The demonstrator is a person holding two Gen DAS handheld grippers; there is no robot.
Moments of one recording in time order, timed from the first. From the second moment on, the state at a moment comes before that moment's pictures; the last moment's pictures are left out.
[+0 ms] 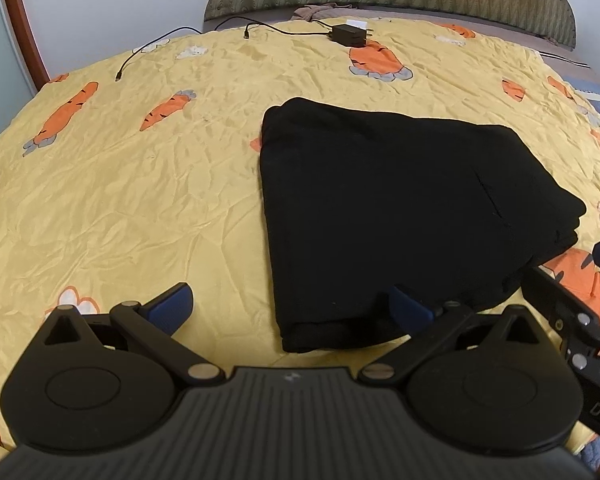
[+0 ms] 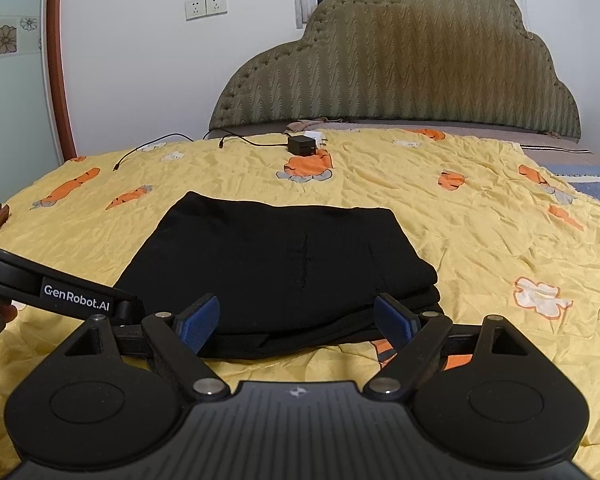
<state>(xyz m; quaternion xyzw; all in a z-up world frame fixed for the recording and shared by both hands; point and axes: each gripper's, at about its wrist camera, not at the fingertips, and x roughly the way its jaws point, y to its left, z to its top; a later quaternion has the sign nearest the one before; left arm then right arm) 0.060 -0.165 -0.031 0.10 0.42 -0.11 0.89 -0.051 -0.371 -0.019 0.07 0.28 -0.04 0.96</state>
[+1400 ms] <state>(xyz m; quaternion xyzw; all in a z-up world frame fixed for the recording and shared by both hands) 0.021 -0.112 -0.034 0.07 0.43 -0.10 0.89 -0.080 -0.331 -0.026 0.06 0.30 0.00 0.95</state>
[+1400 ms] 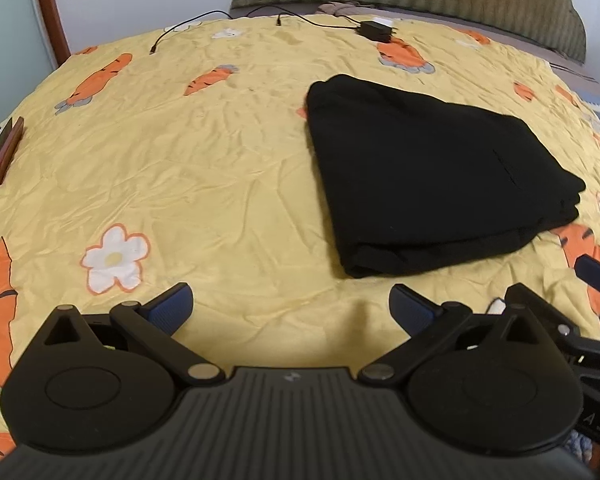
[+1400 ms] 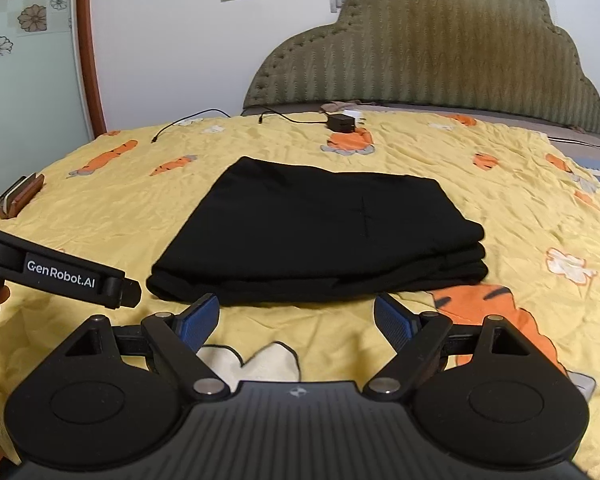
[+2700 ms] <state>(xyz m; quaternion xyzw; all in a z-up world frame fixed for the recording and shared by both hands) 0.011 -0.112 -0.024 0.10 0.40 -0.09 0.91 -0.087 -0.335 -0.025 0.06 0.30 0.00 0.95</state>
